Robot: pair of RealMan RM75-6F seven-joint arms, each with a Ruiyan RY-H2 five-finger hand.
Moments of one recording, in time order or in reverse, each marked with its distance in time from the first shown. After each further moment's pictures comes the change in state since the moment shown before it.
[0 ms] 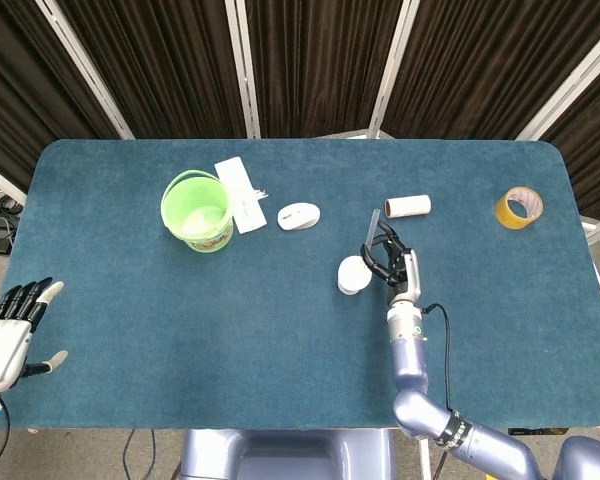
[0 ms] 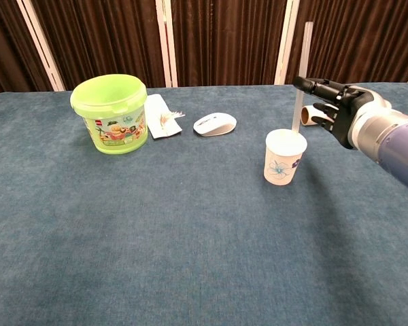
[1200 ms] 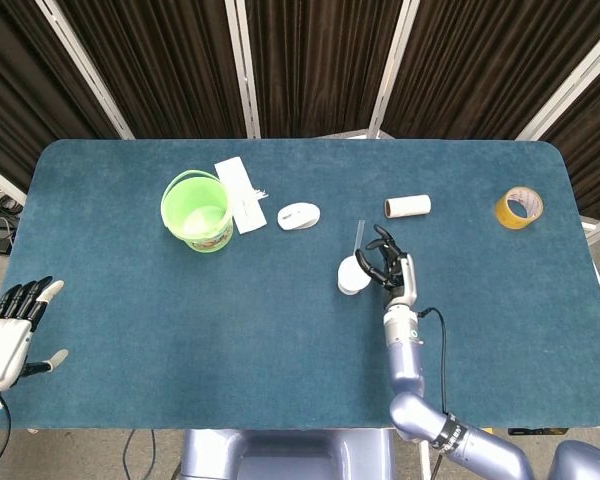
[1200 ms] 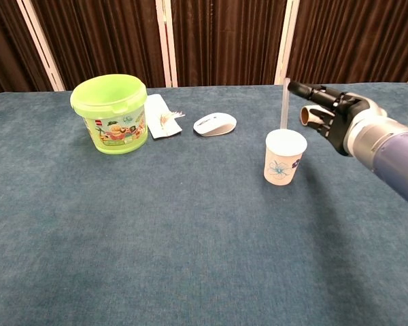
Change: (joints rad) left arm -0.002 -0.002 -0.002 -0.001 -0.005 0.000 0.003; right arm -0.026 -0.024 0.004 0.007 -0.038 -0.012 0.027
